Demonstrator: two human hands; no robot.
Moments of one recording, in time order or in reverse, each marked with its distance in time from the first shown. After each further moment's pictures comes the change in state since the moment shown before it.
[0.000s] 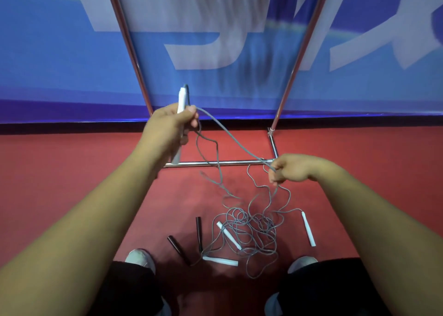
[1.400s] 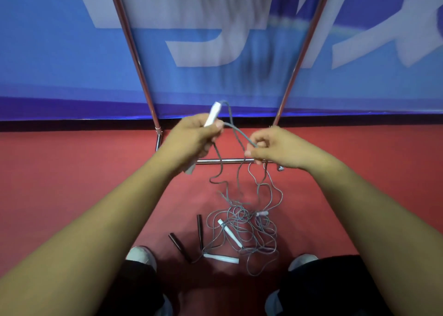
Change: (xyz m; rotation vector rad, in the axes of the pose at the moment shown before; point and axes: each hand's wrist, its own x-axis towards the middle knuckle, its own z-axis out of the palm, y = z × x) left_hand -0.016 -0.010 0.020 0.158 -0.246 0.001; right_hand -0.025 -0.066 -0.005 0.242 0.254 -0.335
